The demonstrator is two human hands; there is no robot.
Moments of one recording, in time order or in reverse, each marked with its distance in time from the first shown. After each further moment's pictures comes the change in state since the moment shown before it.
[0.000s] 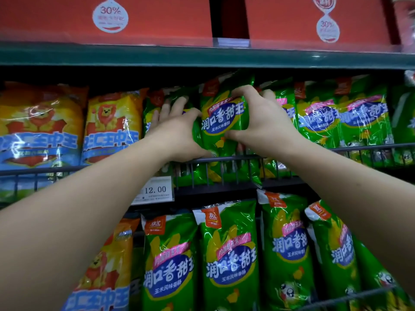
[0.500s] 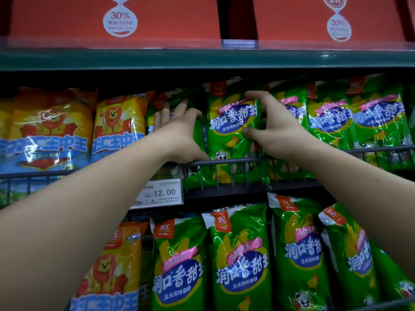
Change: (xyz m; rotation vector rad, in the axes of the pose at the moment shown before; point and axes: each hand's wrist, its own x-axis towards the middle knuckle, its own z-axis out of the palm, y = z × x) left_hand 0.003 -0.009 -0.004 -0.050 -0.064 -0.076; right_hand 0.006 0.024 0.009 0.376 -0.083 0.028
